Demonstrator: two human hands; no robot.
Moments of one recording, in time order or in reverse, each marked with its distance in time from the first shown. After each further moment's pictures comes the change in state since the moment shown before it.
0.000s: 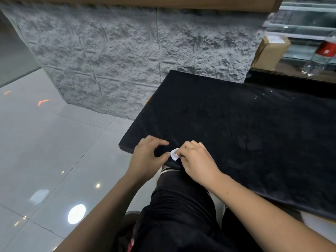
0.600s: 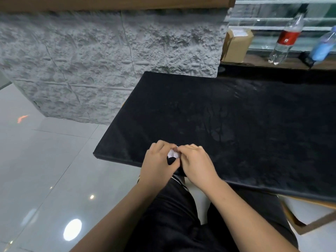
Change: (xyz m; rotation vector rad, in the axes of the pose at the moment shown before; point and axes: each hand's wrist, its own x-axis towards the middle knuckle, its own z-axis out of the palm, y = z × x) left_hand -0.005 0.074 0.085 0.078 0.028 0.196; right_hand -0.050 0.042 -0.018 0.141 0.142 0.274
